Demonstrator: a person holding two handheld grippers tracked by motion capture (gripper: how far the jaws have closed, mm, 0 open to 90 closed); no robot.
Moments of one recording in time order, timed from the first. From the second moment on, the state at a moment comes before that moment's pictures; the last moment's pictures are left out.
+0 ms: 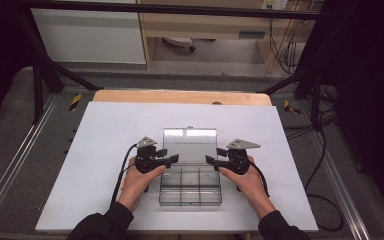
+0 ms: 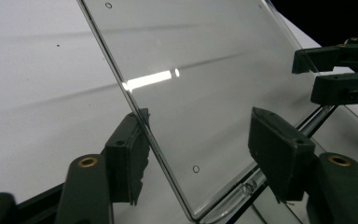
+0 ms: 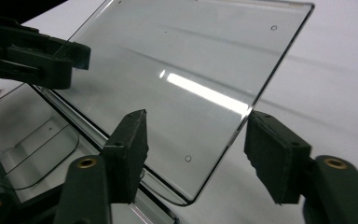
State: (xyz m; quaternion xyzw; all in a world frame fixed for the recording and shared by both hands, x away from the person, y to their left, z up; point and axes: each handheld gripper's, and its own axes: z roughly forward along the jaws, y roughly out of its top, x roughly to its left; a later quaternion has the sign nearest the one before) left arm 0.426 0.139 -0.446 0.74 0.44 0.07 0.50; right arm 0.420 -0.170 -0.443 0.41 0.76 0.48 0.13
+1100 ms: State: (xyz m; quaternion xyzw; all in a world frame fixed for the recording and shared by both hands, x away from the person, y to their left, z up) left arm 0.387 0.187 -0.407 0.72 0.46 0.15 0.50; right arm 0.393 -0.176 -0.422 0.40 0.76 0.48 0.20
